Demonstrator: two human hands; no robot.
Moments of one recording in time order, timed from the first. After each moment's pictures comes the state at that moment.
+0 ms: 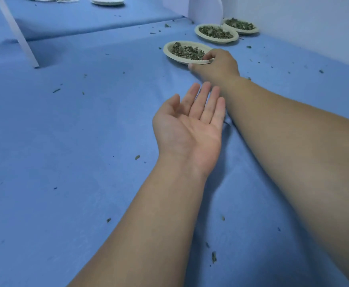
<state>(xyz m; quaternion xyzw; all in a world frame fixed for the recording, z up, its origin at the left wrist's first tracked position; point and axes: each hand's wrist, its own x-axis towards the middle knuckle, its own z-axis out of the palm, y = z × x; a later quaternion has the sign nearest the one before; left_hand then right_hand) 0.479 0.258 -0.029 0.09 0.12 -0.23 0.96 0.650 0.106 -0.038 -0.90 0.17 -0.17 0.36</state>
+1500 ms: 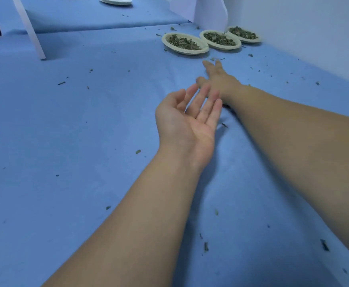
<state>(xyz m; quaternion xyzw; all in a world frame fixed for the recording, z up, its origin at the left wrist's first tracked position) 0.479 0.259 -0.024 0.16 0.12 -0.19 0.96 0.635 0.096 -0.037 -0.99 0.07 -0.01 0.14</state>
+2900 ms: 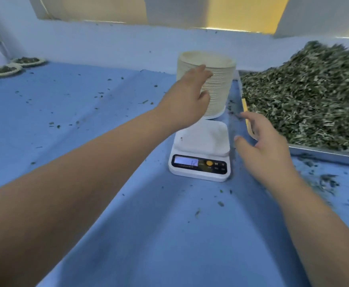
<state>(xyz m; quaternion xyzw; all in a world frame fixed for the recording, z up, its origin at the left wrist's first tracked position) -0.011 -0.056 0.064 0.70 -0.63 0.03 0.34 -0.219 -0.105 -0.004 -0.80 0.38 -0.39 0.25</state>
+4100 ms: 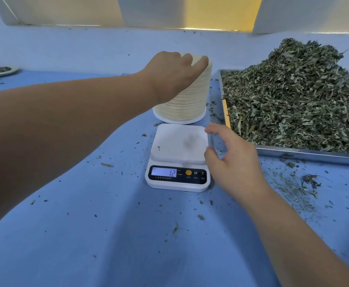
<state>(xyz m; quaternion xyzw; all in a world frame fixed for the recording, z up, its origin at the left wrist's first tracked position) 0.016 -0.136 0.108 0.63 -0.68 0.37 -0.06 -0.211 -0.099 -0.010 -0.81 0.36 -0.38 0.25</state>
